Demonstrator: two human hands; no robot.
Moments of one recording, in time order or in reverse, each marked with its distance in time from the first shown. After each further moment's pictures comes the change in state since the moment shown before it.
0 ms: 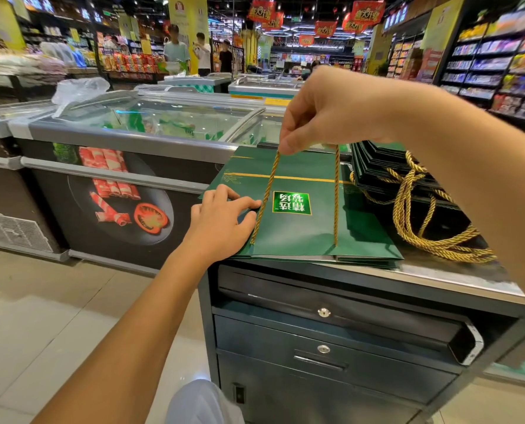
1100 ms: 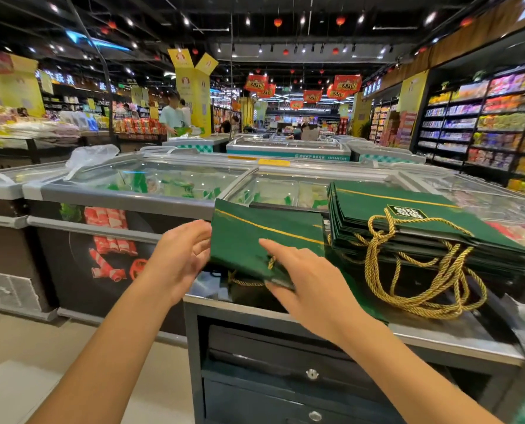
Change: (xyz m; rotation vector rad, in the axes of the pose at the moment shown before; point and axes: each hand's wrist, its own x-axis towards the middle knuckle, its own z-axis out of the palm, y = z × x) left_hand -0.003 0.024 -0.081 -1.528 0.157 -0.468; right_hand -0.070 0.024 0.123 -0.151 0.350 -0.095
